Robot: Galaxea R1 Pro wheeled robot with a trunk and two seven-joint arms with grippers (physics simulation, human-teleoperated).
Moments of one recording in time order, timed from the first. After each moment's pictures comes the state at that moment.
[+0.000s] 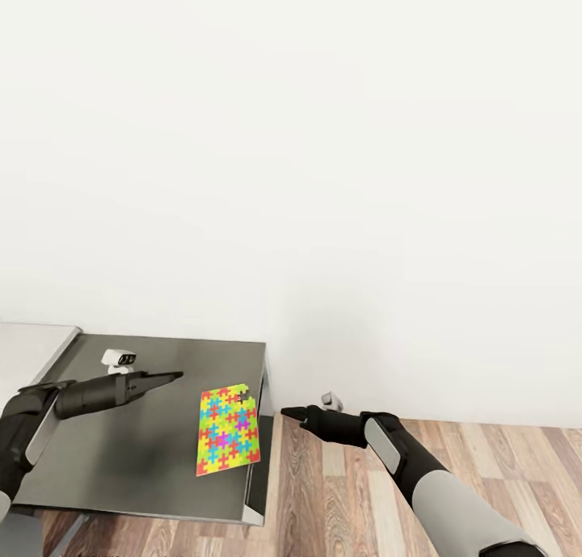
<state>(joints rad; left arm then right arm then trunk) -0.59 0.42 0.11 -0.98 0.30 0.73 -1.57 -0.69 0.06 0.18 -0.49 -0.57 0.61 0.67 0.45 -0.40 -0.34</state>
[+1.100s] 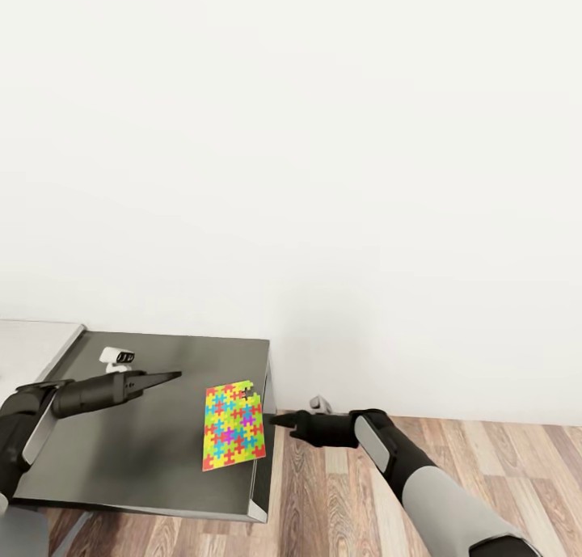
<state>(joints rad) -0.58 0.42 0.11 -1.00 0.30 0.77 -1.57 -0.71 0.09 0.20 -0.49 -0.52 0.70 0.68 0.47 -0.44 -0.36</state>
